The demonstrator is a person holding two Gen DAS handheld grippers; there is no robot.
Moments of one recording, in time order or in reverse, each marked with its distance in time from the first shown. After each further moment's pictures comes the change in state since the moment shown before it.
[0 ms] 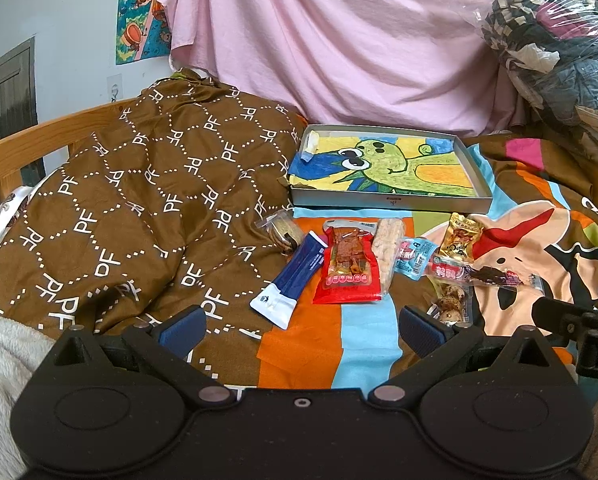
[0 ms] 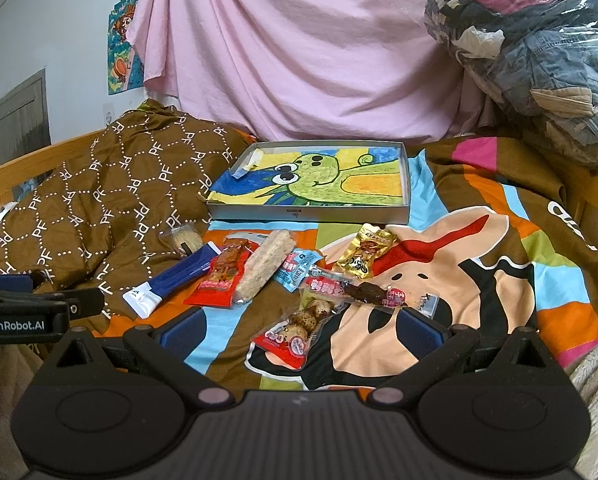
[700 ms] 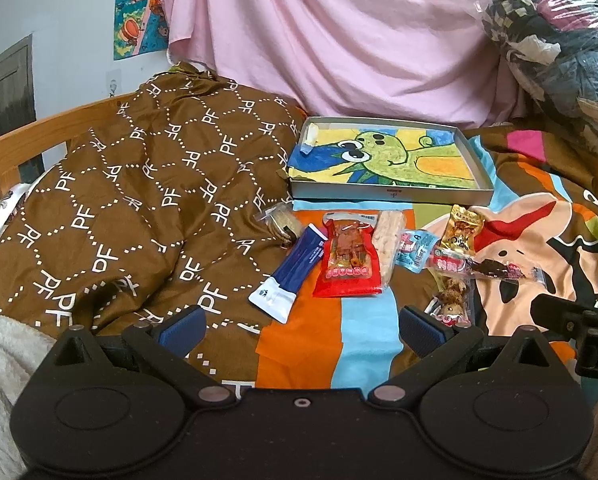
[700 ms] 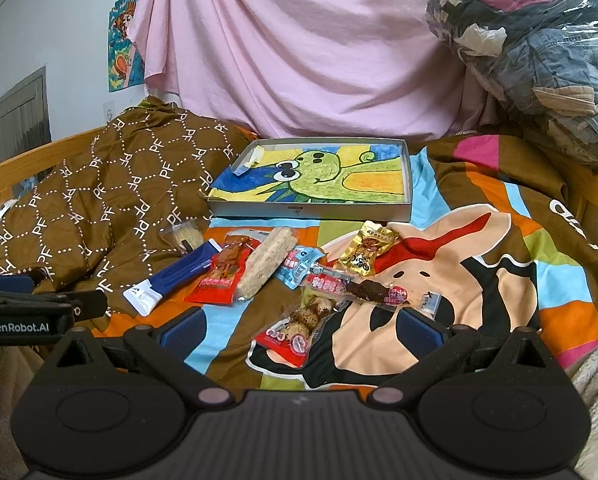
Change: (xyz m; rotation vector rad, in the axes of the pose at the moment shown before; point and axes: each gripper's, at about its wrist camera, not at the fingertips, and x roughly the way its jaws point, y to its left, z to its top) left arm 0.007 -0.001 -0.004 0.013 0.026 0.000; right arm 0.003 0.003 -0.002 -0.004 0.009 0.001
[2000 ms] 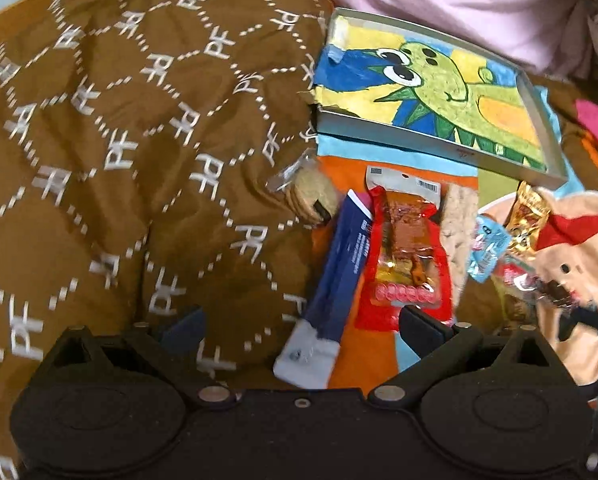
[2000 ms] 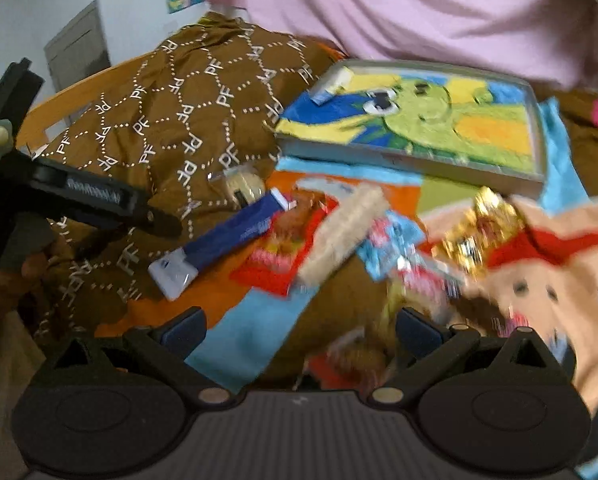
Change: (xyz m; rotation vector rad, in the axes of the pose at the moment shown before) left arm 0.175 0.062 0.087 -0.067 0.406 -0.104; right arm 0.135 0.012 0.049 -0.132 0.245 0.272
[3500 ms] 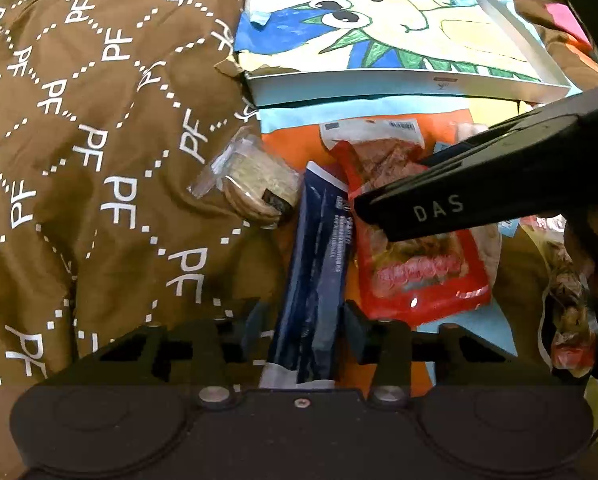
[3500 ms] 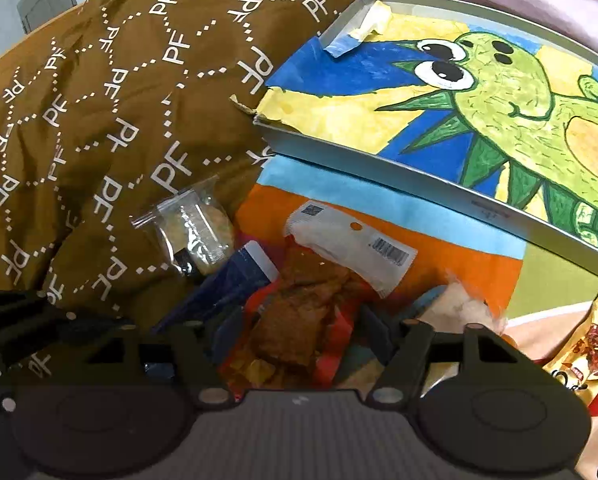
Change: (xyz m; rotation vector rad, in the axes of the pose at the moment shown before) left arm 0.070 -0.034 -0.002 0.251 0.029 0.010; right arm 0.171 -0.004 0.075 0.005 0.230 -0.012
